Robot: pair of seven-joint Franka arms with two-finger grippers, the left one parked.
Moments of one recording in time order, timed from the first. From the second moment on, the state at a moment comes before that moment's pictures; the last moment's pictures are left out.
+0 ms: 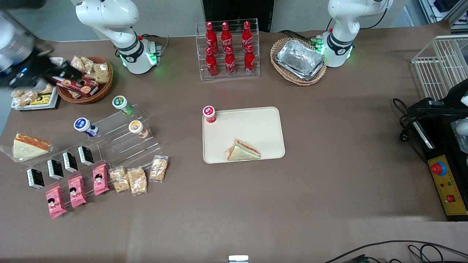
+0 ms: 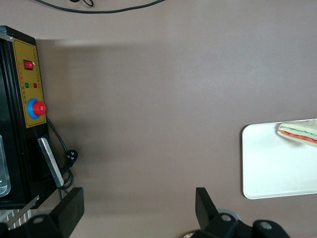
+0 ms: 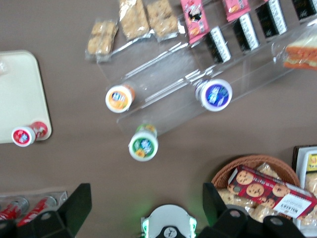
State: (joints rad) arm -0.05 -0.39 0.07 -2.00 0.04 1.52 0.06
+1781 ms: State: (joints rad) arm 0.01 -0.56 0.09 -2.66 0.08 2.16 0.14
